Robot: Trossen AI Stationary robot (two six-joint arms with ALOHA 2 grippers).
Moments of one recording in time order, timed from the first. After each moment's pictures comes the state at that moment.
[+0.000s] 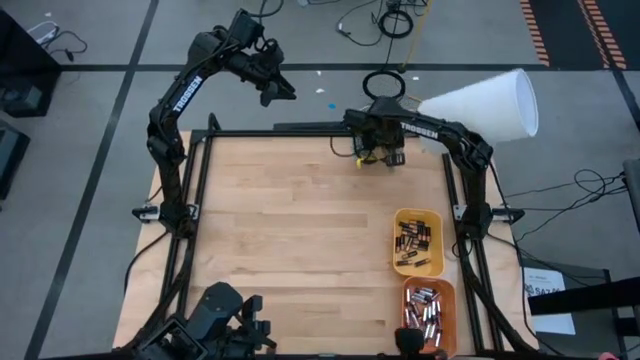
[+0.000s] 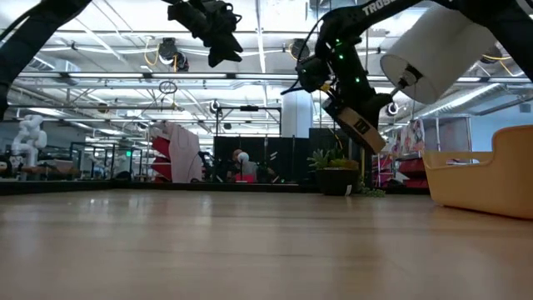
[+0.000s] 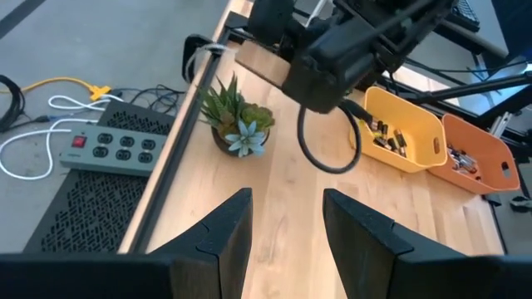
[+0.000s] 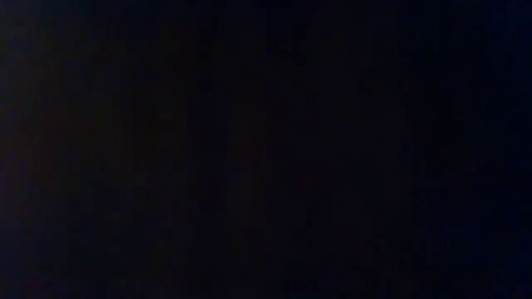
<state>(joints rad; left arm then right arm) 0.91 1.95 2.33 -1.30 0.75 0.37 -0.57 1.98 1.76 -1.57 0.58 -0.48</state>
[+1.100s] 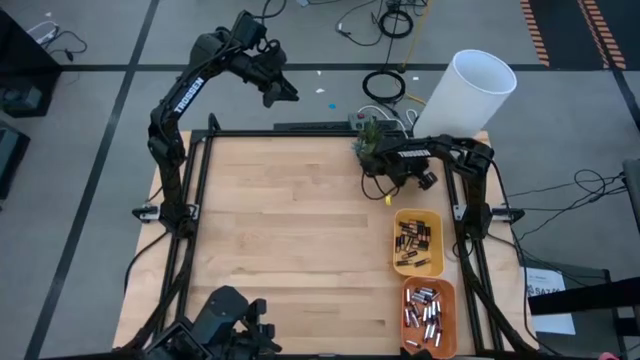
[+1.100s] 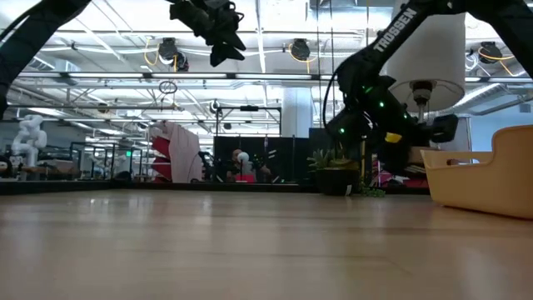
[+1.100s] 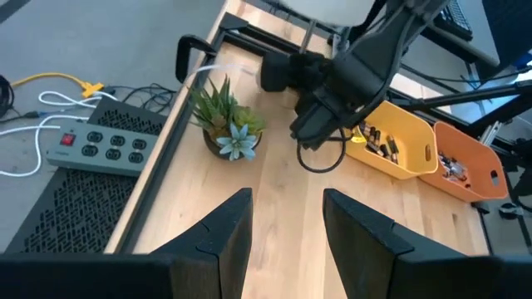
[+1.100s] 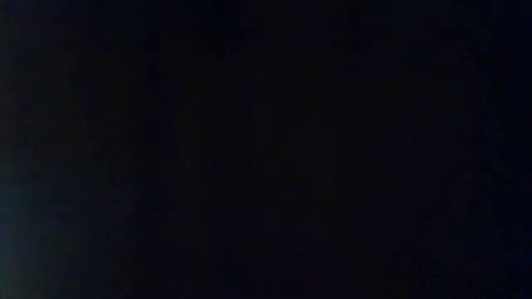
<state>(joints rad) 0.88 1.95 2.33 -1.29 0.76 0.32 -0.51 1.97 1.20 -1.50 0.79 -0.72</state>
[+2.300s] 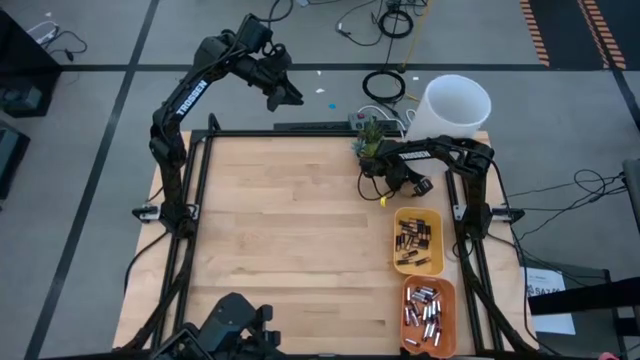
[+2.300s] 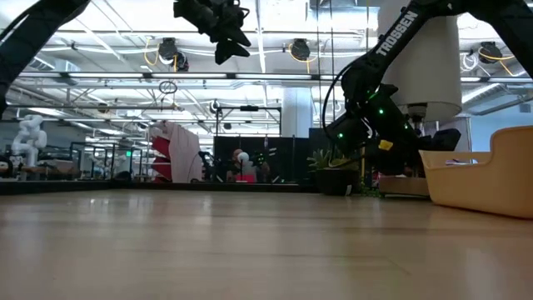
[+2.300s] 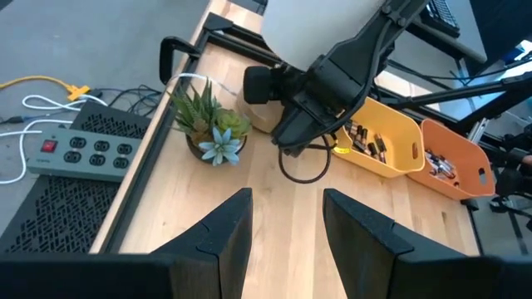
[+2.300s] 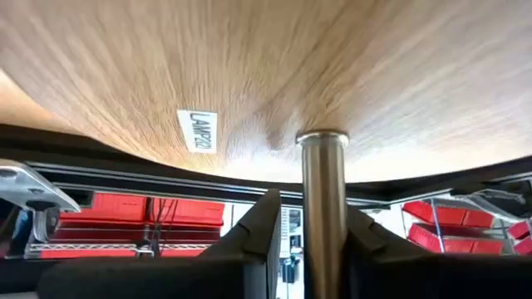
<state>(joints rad) 0.84 1.95 2.33 -1.27 0.75 0.29 -0.51 1.97 1.14 -1.34 0.65 -0.74</state>
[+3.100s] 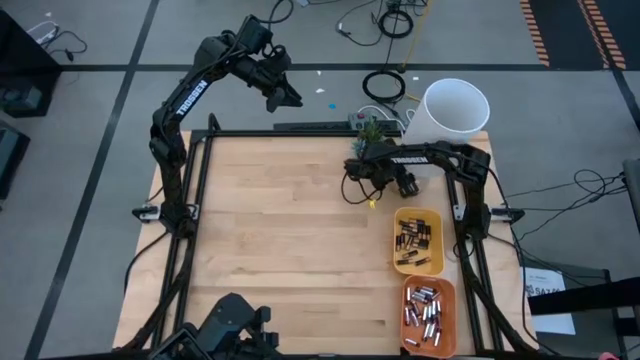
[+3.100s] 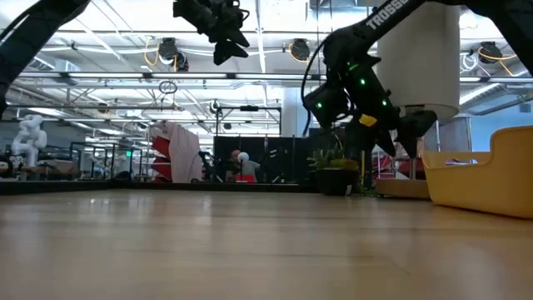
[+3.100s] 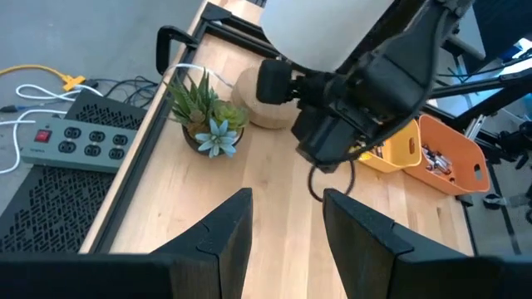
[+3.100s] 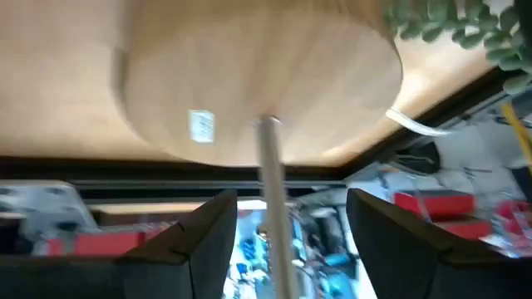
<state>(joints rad) 0.84 1.95 2.33 -1.30 0.75 0.29 -0.38 1.97 1.36 -1.49 0.63 -0.55</state>
